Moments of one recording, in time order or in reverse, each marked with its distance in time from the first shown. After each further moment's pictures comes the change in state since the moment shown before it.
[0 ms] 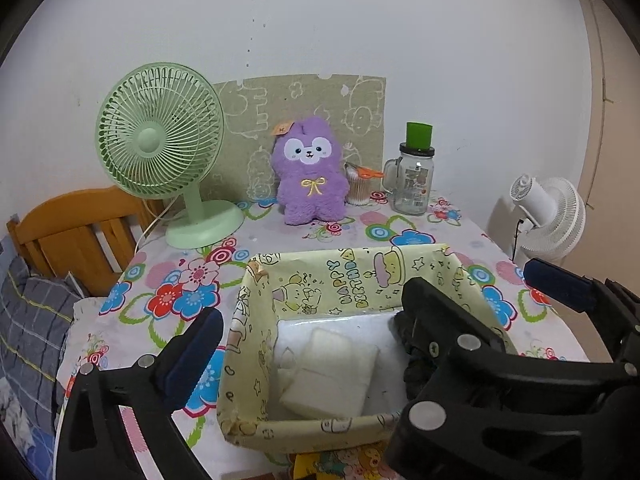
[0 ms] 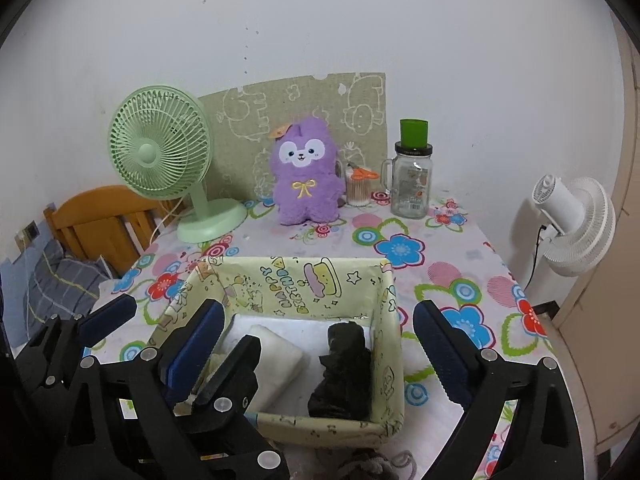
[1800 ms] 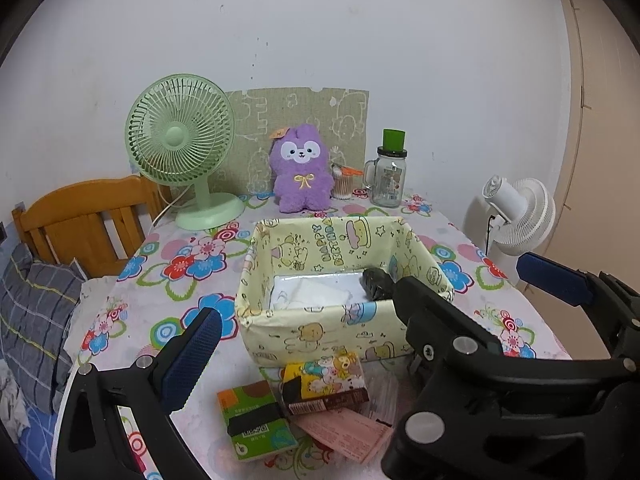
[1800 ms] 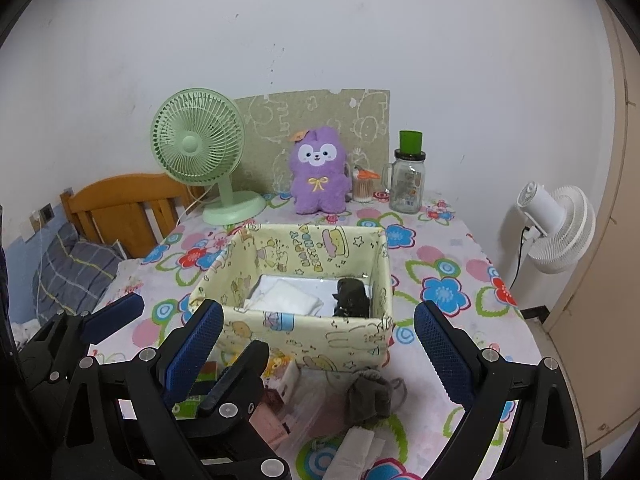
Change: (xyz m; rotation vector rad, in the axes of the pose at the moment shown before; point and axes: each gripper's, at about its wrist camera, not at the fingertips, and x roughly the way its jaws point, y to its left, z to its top) left arm -0.086 -0.007 -0.042 -0.016 -0.023 -0.038; right arm -0.087 0.017 -0.042 -0.042 -0.023 0.006
